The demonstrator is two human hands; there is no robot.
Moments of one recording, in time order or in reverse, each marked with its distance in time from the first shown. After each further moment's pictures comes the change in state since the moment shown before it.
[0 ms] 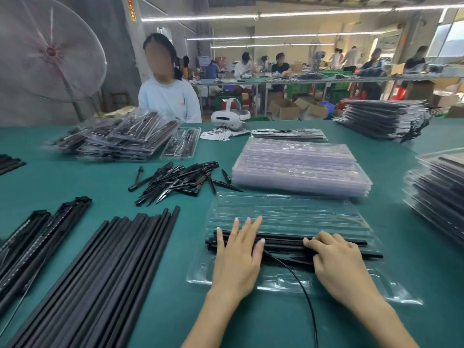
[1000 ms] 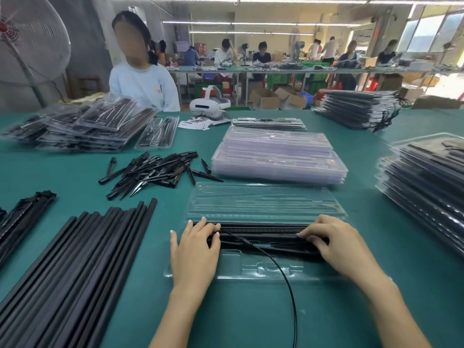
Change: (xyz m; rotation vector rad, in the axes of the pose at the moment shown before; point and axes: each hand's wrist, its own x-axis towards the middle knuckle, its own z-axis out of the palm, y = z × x) left_hand -0.009 -0.010 -0.025 -0.046 0.118 -0.274; right_hand 0.001 0.037 -0.022 0.307 0.019 0.008
